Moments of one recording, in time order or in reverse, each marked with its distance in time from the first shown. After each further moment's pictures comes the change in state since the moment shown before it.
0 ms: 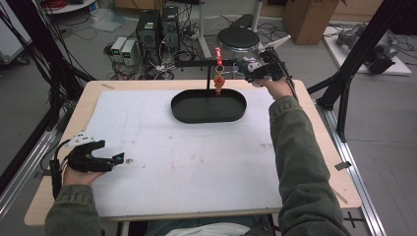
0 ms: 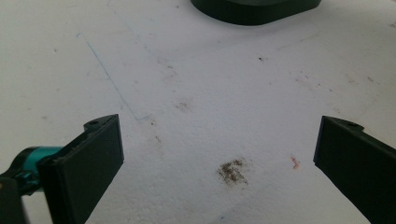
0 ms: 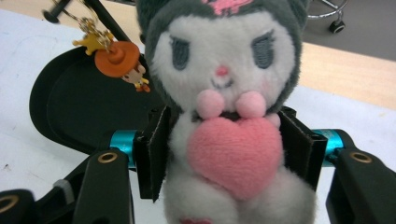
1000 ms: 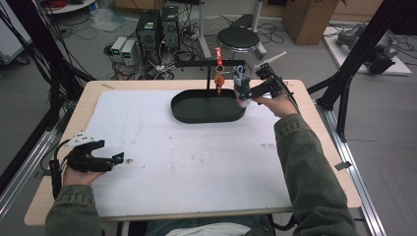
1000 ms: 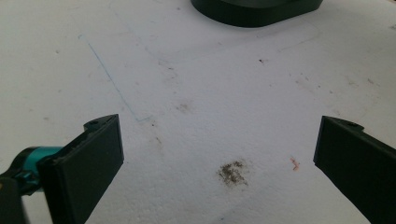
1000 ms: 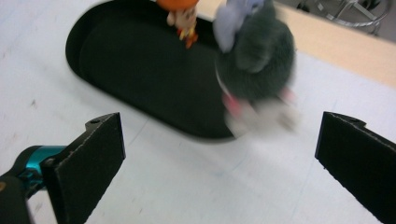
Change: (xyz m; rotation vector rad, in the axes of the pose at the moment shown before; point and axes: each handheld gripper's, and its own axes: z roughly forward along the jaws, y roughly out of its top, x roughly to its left) left arm 0.000 0.000 0.000 -0.007 0.002 -0.001; right arm 0.026 -0.048 -0.007 0.026 0.073 -0.181
